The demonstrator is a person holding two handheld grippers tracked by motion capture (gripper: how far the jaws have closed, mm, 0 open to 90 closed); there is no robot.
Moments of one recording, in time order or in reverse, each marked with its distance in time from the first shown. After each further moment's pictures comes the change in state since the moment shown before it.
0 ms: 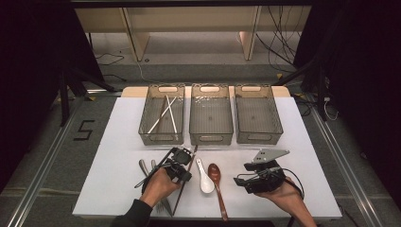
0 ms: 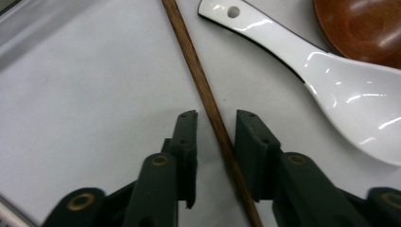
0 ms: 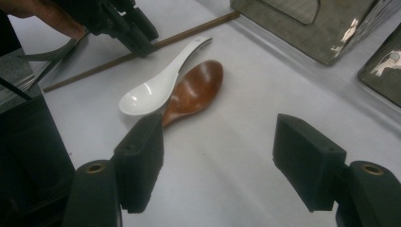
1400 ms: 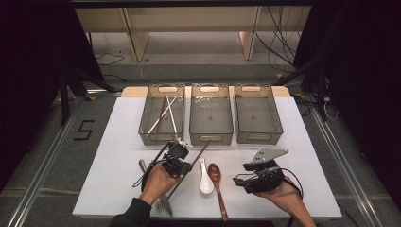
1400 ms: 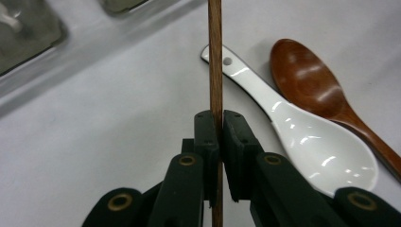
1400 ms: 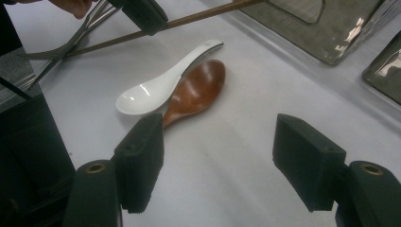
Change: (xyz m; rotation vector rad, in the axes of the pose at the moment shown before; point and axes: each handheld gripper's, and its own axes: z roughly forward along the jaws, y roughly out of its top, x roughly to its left) left arm 0.006 0.005 -0.019 -0.186 -0.120 -0.042; right arm 0.000 0.001 0.002 0.005 0.006 -0.002
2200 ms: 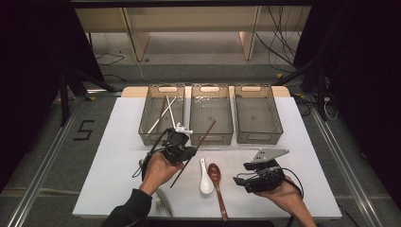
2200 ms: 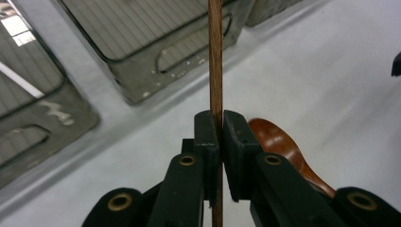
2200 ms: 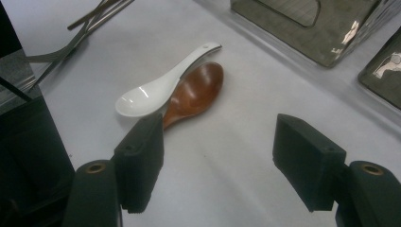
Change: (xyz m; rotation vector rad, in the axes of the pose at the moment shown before) left arm 0.004 0.035 -0.039 -0.170 0.001 0.025; right arm -0.001 0.001 -0.002 -0.007 -0.002 0.003
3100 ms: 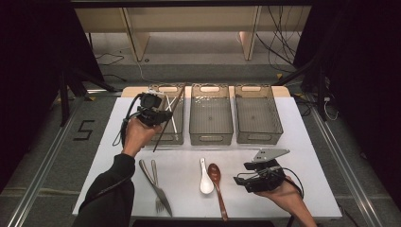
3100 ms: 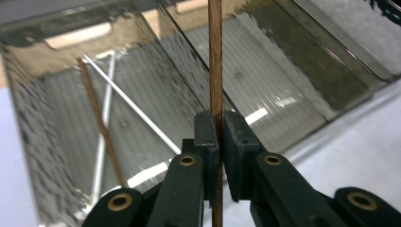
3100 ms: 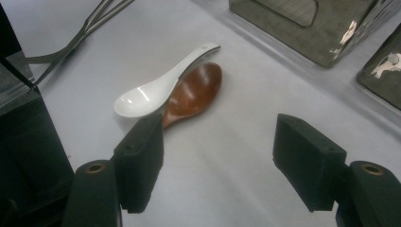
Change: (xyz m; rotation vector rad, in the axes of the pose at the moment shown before) left arm 0.097 0.053 -0.033 -0.122 0.147 -0.094; right arm -0.002 -0.001 0.000 -0.006 0.002 0.002
